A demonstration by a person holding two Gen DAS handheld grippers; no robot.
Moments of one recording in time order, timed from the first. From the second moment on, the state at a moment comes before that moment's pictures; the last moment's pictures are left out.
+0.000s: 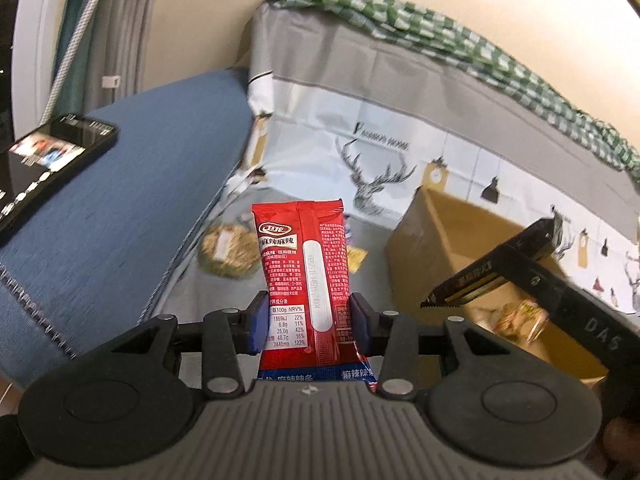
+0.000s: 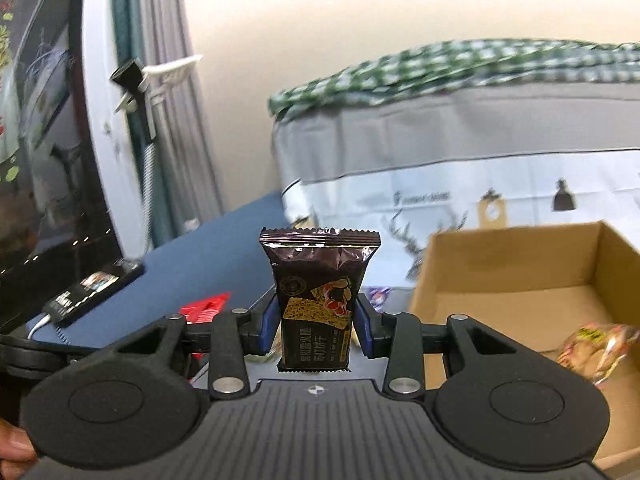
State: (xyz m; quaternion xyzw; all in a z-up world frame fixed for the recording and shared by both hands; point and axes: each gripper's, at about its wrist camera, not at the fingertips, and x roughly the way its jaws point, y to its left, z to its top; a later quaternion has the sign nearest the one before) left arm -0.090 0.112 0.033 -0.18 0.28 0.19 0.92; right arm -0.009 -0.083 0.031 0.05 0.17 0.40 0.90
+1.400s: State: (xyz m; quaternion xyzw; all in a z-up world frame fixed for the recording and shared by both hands) left arm 0.065 -0.011 0.076 -0.11 0.28 0.03 0.95; right arm 0.064 -0.175 0.014 0.17 0.18 0.10 0.96
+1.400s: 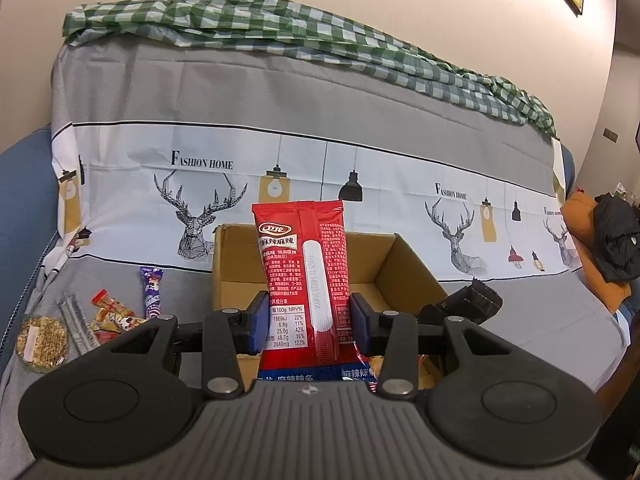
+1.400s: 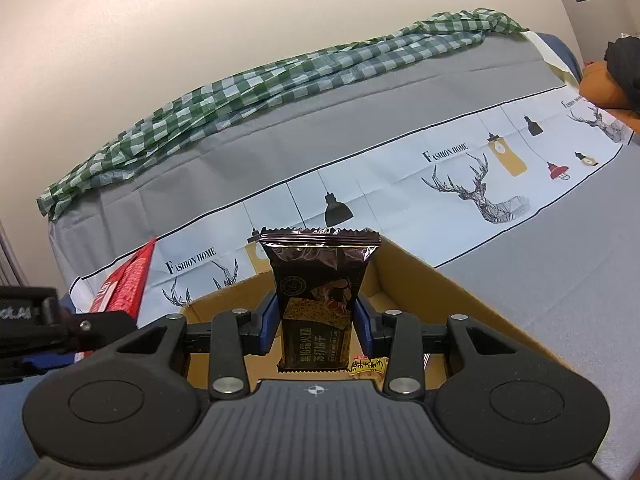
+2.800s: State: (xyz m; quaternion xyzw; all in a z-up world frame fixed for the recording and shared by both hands) left arm -0.050 0.152 0.006 -0.09 0.28 0.09 0.95; right arm 0.037 -0.119 0.010 0.08 0.20 0.23 0.95
